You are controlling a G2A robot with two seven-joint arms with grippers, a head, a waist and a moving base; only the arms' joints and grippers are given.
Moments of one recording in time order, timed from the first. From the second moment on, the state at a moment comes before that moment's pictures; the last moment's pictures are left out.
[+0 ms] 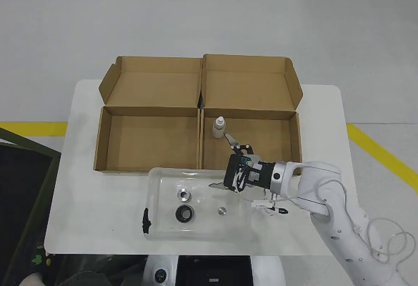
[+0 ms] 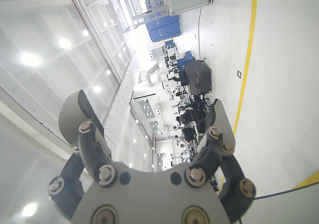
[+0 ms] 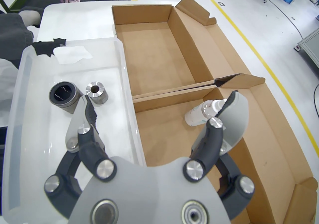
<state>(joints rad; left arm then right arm) -0.33 -0.16 -0.45 -1.44 1.96 -0.37 0.19 -1.20 -1.13 1.14 -1.96 -1.30 -0.79 0.41</state>
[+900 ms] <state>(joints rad) -0.33 -0.16 -0.45 -1.44 1.96 -0.37 0.19 -1.37 -1.09 1.07 -2.14 -1.43 -0.87 0.71</state>
